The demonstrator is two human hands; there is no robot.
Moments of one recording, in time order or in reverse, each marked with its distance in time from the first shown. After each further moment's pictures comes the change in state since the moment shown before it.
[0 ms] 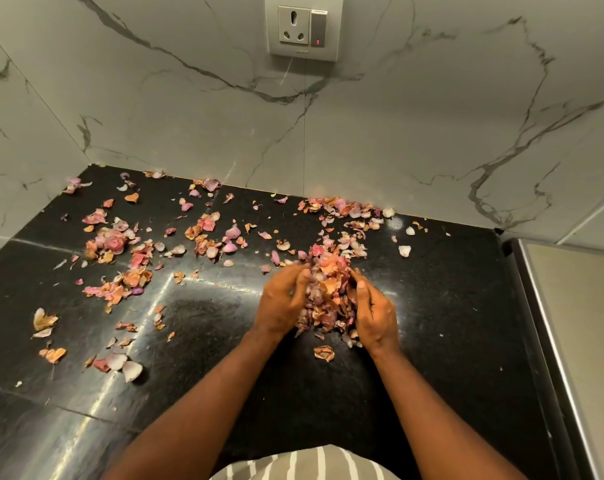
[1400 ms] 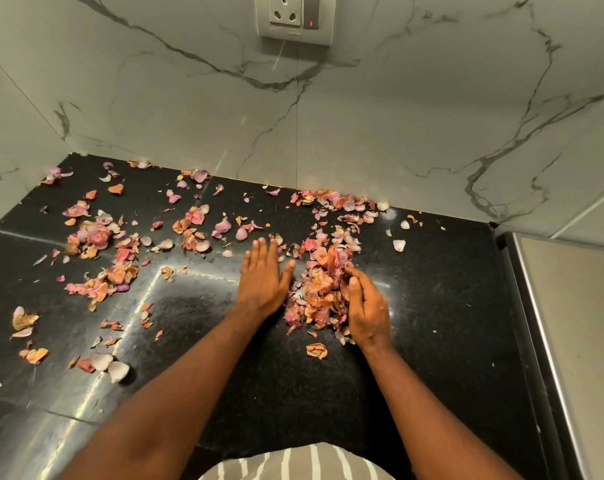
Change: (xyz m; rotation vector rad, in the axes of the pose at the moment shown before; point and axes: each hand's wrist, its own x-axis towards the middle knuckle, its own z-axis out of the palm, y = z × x) left_hand 0.040 -0.045 -0.001 0.600 -0.240 -0.158; right_hand 0.002 0.001 0.003 -0.026 0.017 0.002
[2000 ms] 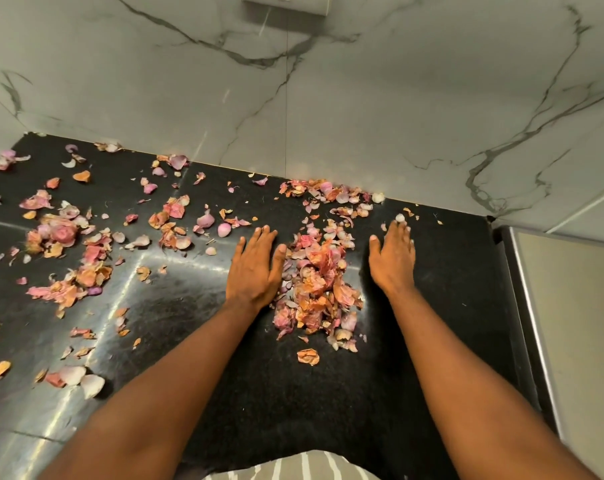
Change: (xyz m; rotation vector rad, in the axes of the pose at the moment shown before) left_hand 0.021 0.004 0.002 -0.166 0.137 0.058; right_hand 0.124 0.030 -0.033 -0.562 -0.111 0.265
